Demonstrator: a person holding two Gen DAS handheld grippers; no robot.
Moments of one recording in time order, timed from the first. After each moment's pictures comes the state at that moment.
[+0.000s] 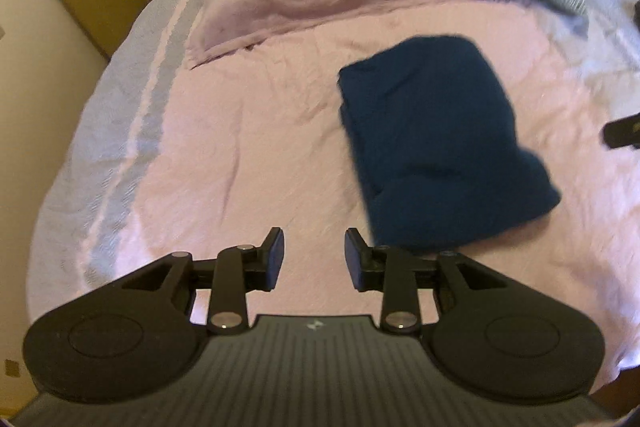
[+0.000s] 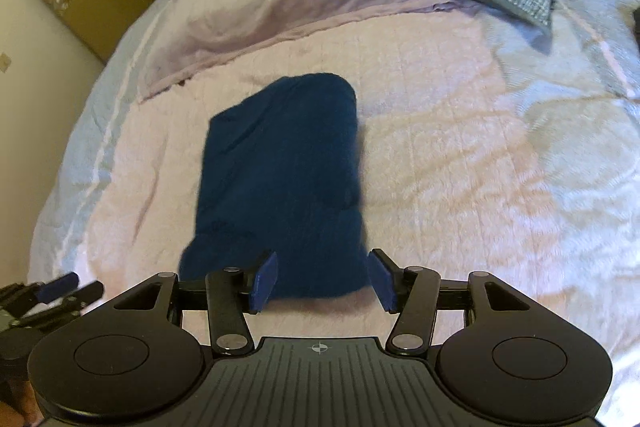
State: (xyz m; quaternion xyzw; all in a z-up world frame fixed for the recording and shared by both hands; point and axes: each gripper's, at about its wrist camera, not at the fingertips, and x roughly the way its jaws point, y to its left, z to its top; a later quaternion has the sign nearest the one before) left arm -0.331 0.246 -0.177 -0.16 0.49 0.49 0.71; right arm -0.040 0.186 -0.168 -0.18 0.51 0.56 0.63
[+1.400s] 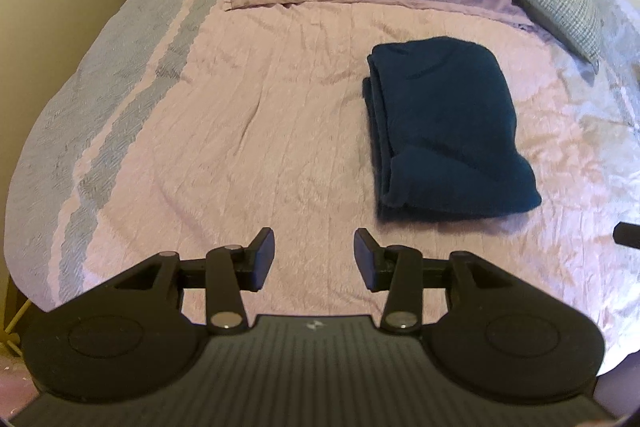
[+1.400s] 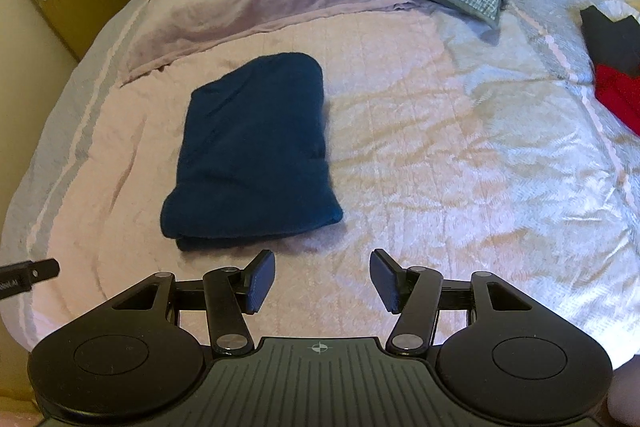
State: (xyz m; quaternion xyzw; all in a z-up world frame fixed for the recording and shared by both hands) left arm -0.389 0.227 -0.157 -0.27 0.44 0.51 0.69; right arm -0.072 0.116 -0.161 -0.22 0.48 0.53 0.67
